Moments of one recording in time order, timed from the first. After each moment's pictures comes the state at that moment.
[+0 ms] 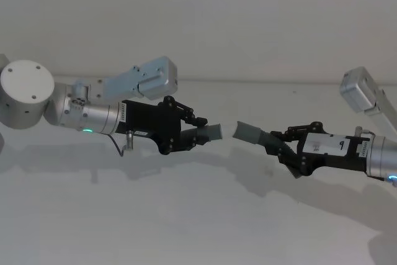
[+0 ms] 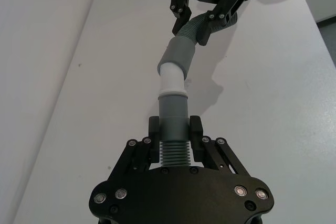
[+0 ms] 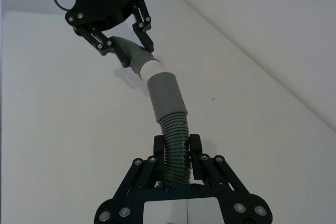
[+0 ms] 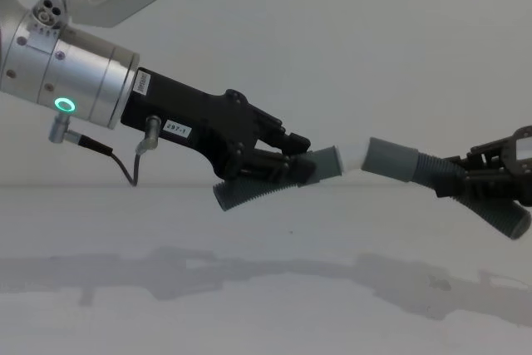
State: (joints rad) left arm -0.88 0.49 0.83 -1.25 -0.29 -0.02 -0.98; right arm 0.52 0.69 -0.52 -1.44 0.44 0.16 0.85
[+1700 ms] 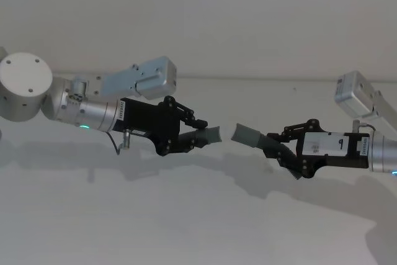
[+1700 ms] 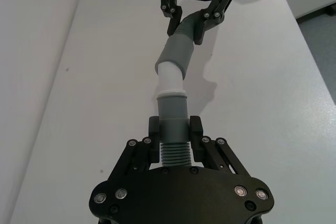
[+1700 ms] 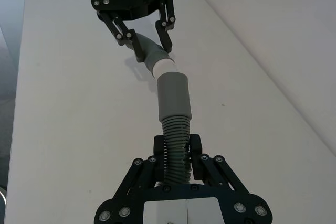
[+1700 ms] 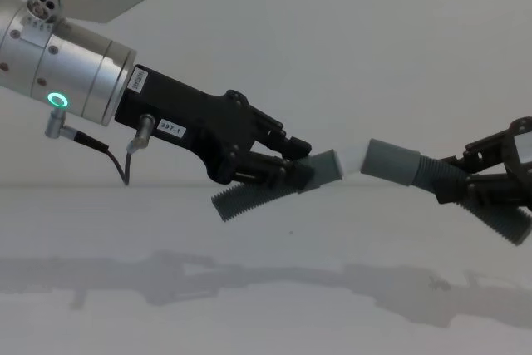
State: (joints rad) left arm -0.91 0.51 0.86 -1.25 -0.30 -0.04 -1.03; right arm 0.57 0.73 -0.59 -1.45 0.39 0.07 0.90
